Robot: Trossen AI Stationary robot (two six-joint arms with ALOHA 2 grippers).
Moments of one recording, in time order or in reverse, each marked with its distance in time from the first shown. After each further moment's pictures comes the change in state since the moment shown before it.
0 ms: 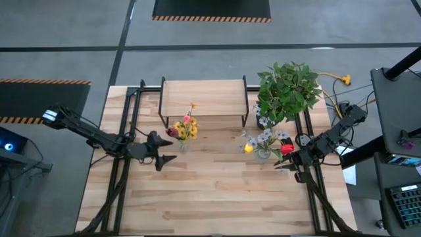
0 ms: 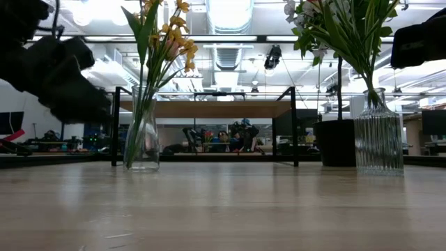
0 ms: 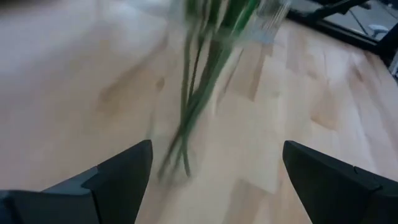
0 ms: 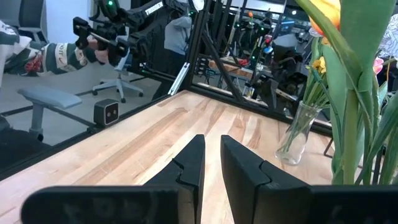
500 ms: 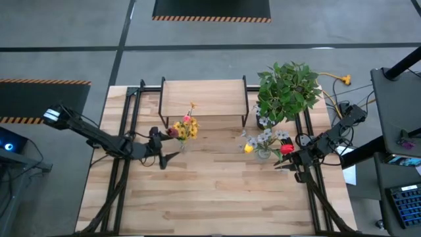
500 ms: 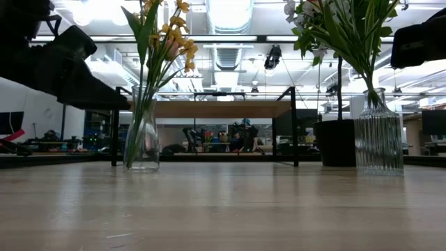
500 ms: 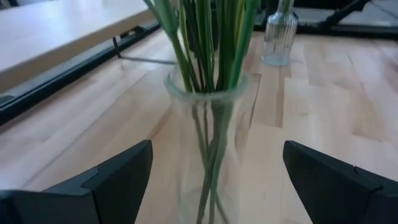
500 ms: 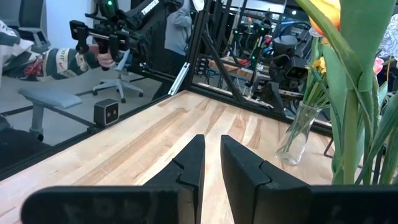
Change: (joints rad) left arm 0.000 0.138 -0.029 0.302 -0.149 0.353; right arm 0.000 0.000 0.000 0.000 0.000 0.000
